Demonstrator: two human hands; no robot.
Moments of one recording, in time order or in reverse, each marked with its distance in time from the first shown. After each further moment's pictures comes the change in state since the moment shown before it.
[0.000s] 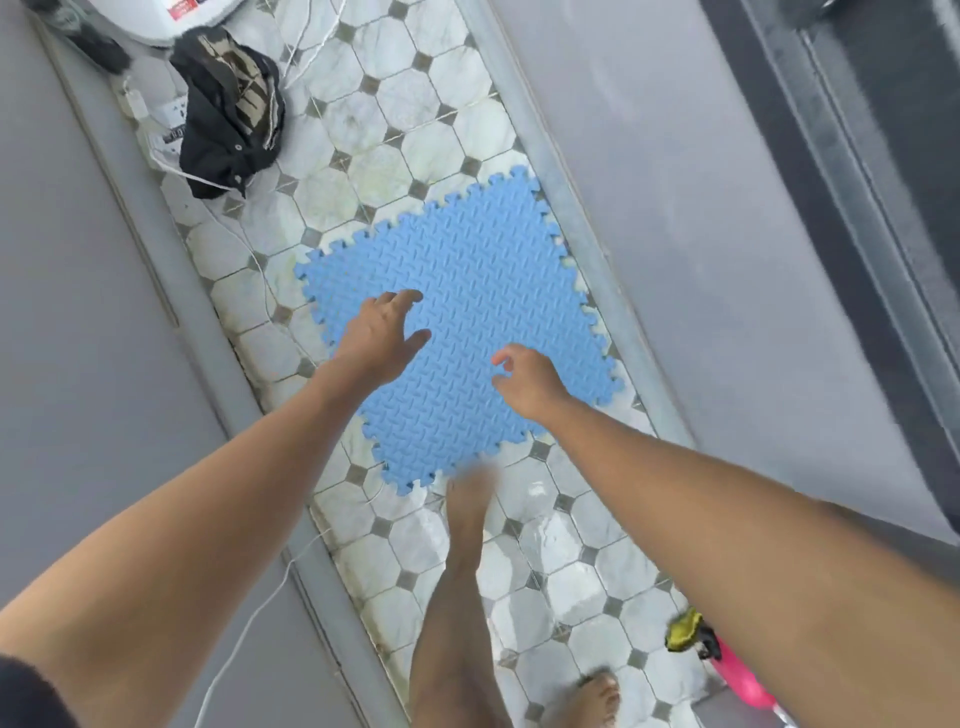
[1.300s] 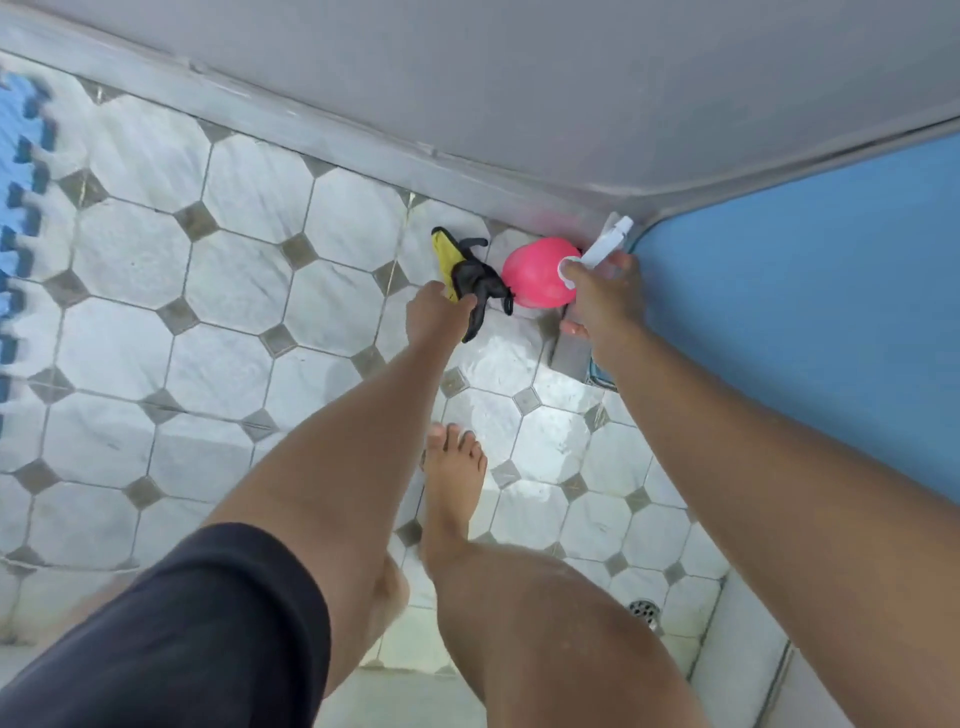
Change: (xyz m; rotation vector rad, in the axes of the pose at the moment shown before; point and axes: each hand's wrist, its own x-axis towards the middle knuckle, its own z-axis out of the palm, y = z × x) left_hand -0.254 0.317 0.770 0.007 -0.517 -0.007; right_hand -0.344 0.732 0.141 1.191 0.910 0.928
